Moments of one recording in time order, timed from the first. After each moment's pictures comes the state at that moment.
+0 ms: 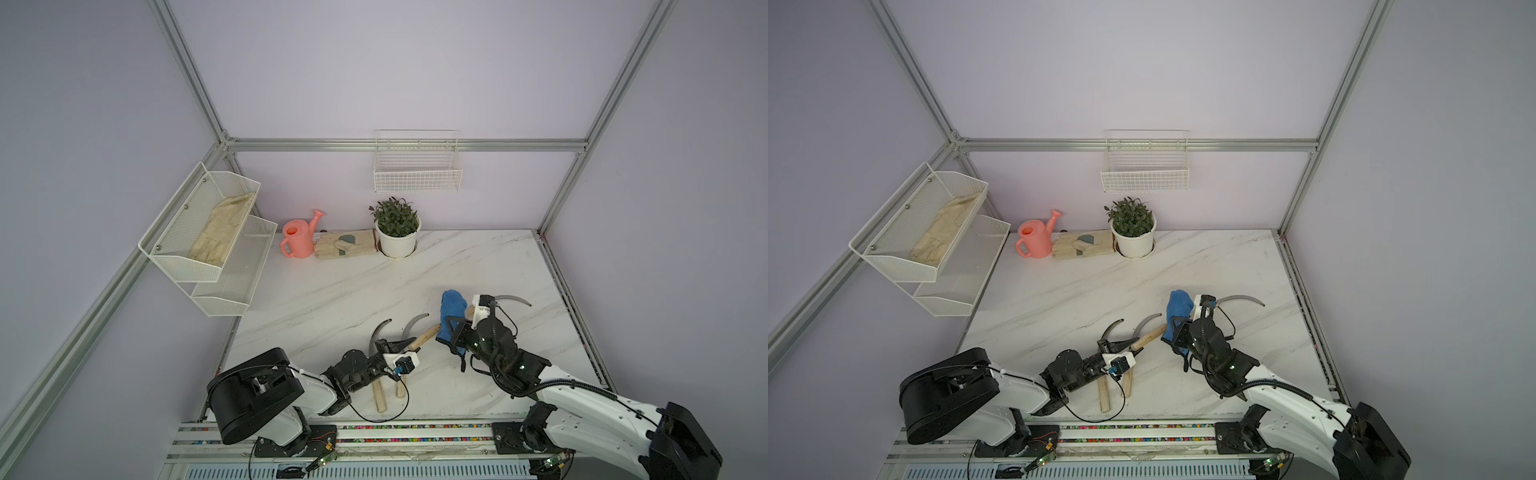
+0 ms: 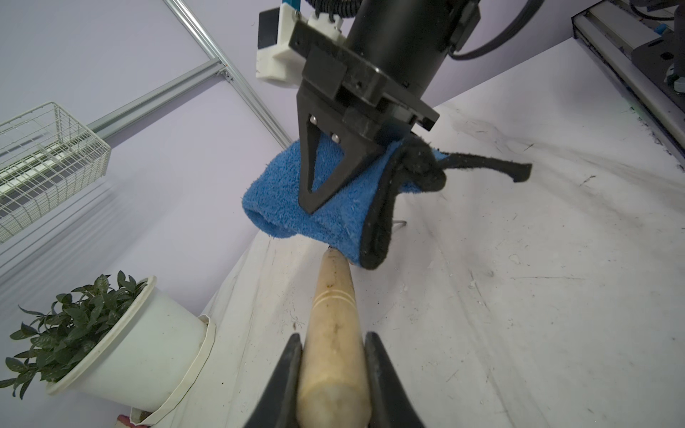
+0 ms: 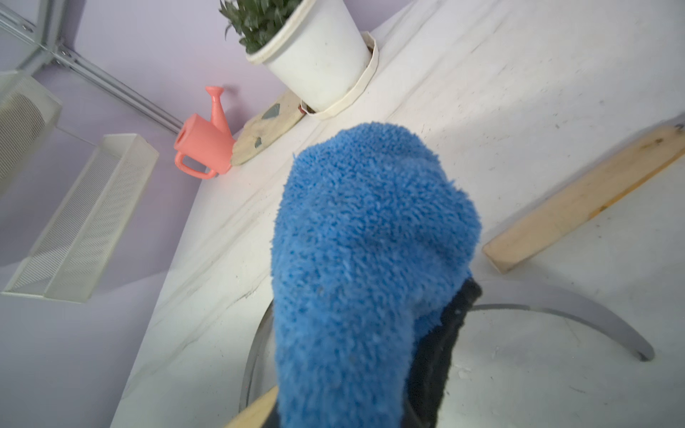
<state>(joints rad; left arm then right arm) -0.95 1.47 0.20 1.24 0.07 0.63 0.72 0.92 0.42 0.09 0.26 0.86</state>
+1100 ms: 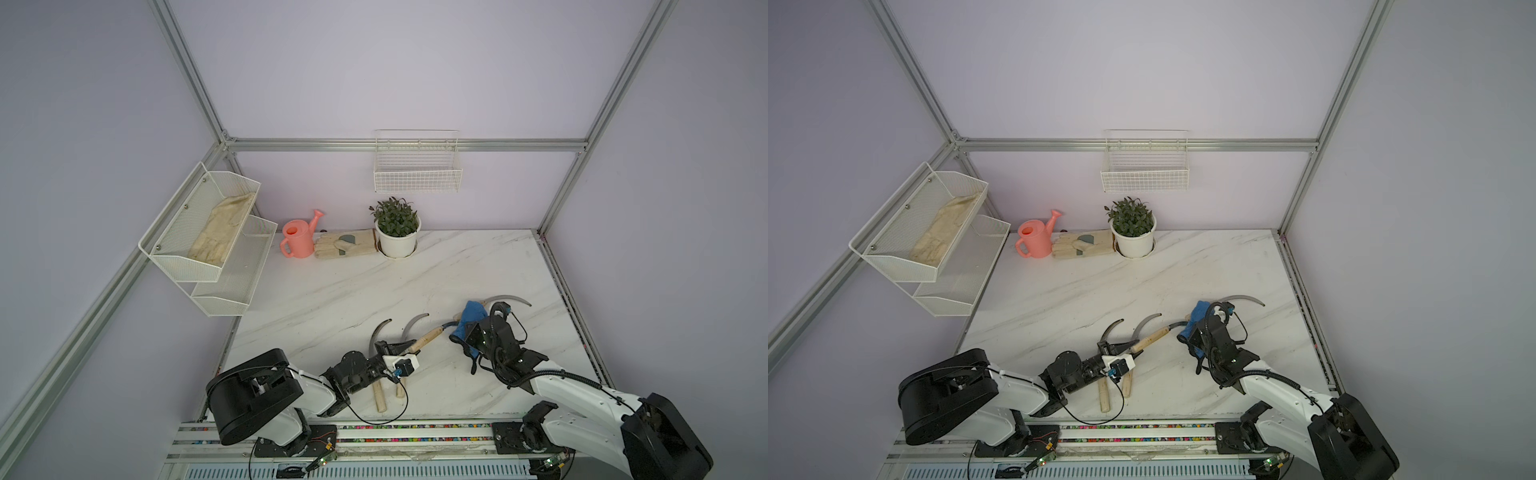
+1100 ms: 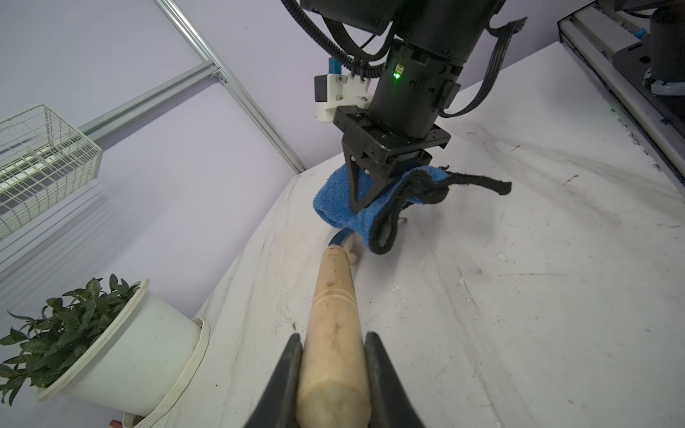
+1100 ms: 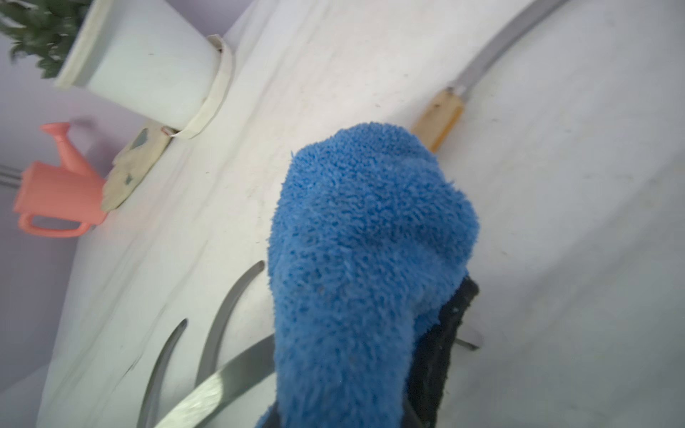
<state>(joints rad) -0.95 1.46 0.18 1.24 0.07 0.63 0.52 1.06 0.34 0.04 0.29 0.96</state>
